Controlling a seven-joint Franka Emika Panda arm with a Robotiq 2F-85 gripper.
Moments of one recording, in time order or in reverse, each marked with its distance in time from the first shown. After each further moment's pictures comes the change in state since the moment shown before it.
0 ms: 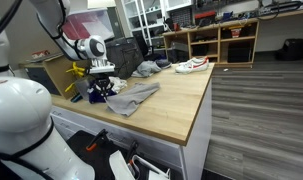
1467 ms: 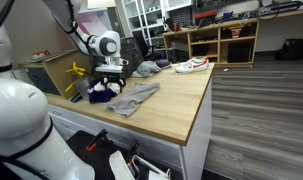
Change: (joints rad) arm -0.114 -0.001 -0.040 0.003 0.216 0.132 0.042
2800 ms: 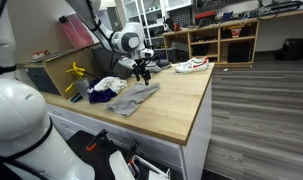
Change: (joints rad) arm -0.042 0.066 -0.212 0.096 -0.051 0.210 0.612
